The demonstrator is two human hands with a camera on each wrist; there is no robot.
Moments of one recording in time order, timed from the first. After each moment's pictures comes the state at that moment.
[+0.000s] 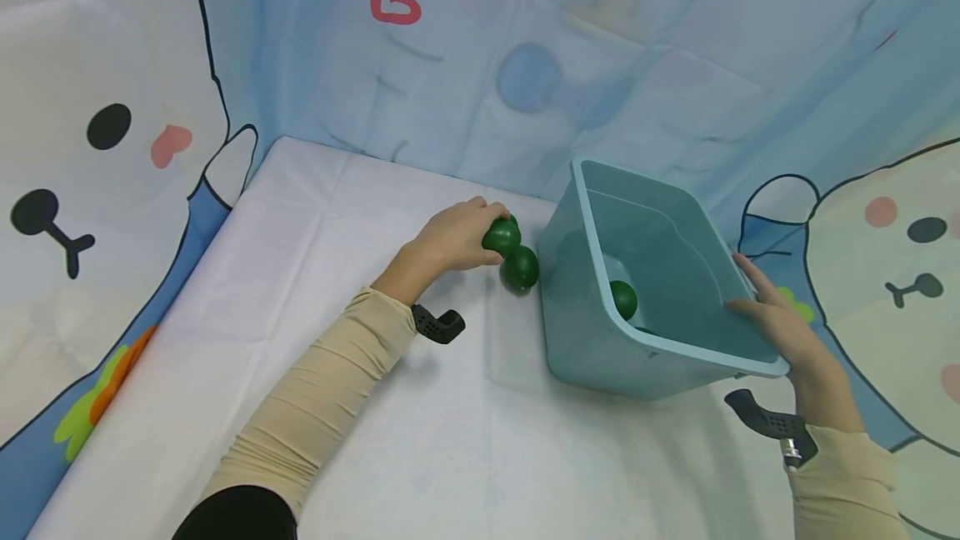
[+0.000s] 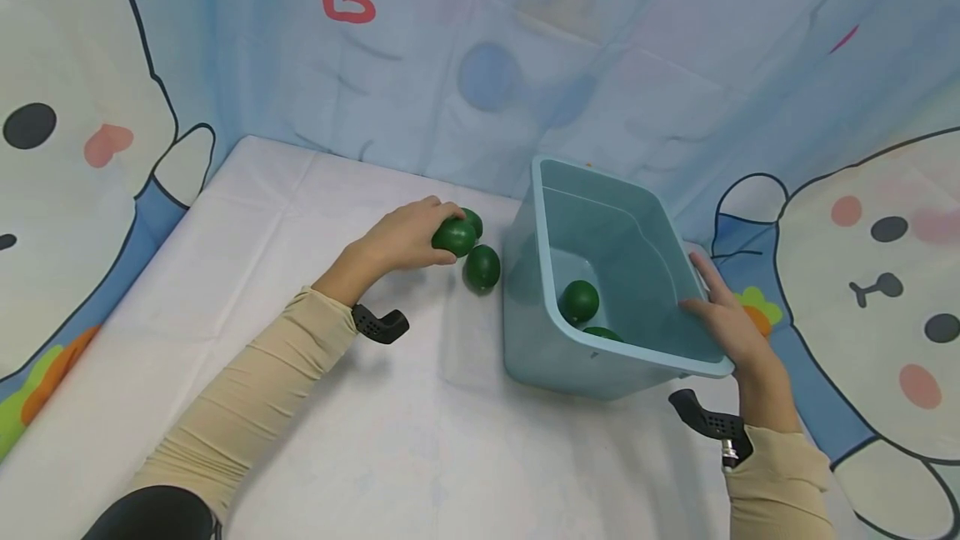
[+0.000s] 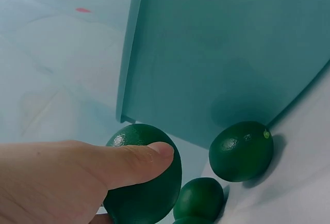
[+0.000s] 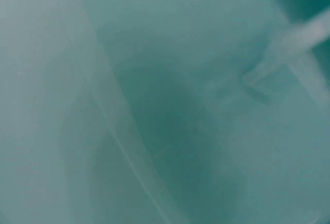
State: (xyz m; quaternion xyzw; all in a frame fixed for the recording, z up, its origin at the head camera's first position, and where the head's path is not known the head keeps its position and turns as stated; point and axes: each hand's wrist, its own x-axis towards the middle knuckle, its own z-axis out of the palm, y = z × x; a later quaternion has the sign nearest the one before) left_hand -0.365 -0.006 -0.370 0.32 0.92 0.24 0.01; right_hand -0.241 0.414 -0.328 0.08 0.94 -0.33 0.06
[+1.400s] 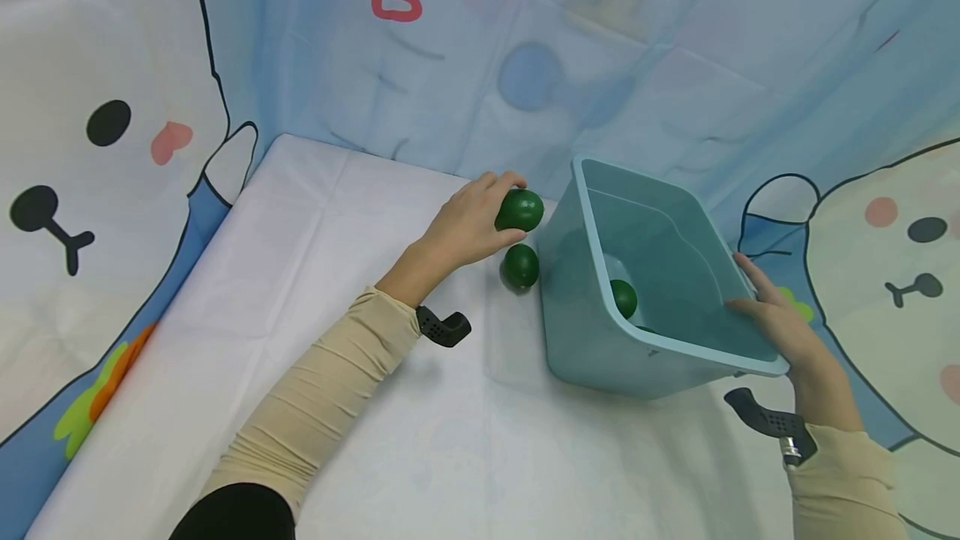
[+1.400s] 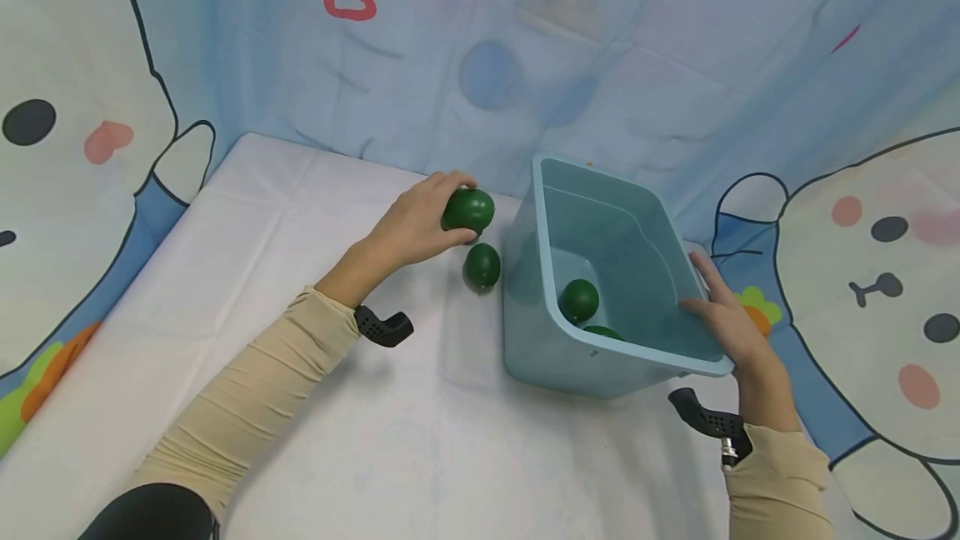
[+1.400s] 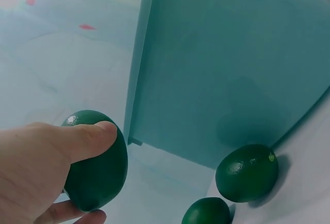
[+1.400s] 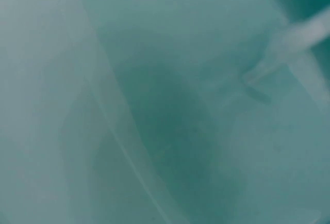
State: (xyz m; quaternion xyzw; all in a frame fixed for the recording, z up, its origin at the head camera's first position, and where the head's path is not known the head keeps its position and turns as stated) left_hand -0.357 0.001 -0.359 0.31 0.87 0.36 -0.10; right_hand -0.241 0.416 -0.328 0.09 0.94 -0.33 0.06
